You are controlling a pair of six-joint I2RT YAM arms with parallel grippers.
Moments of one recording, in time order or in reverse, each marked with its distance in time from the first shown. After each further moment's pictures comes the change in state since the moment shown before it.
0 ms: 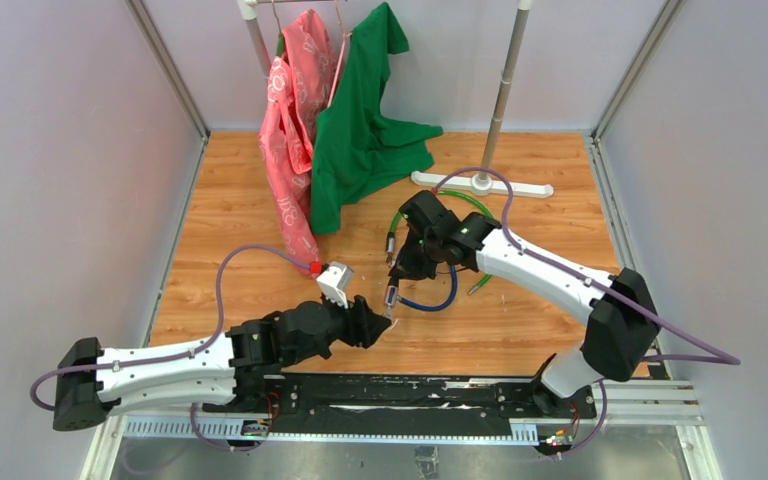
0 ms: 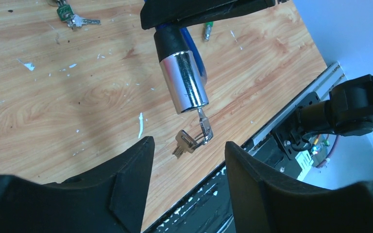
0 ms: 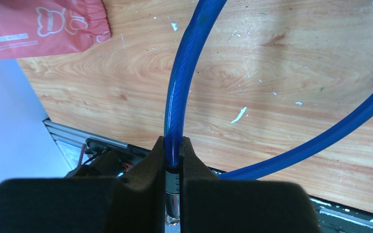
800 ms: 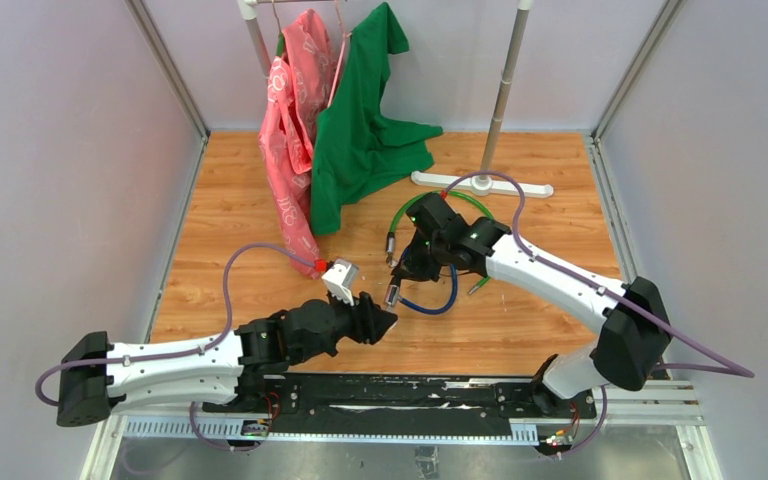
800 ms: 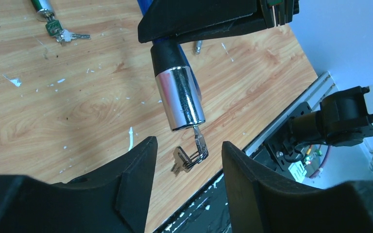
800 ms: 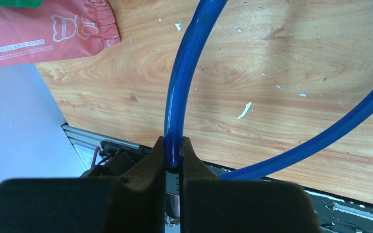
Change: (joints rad) left arm 0.000 0.078 0.002 0.119 -0.012 0.015; right arm 0.000 -0.071 -0.043 0.016 0.016 0.087
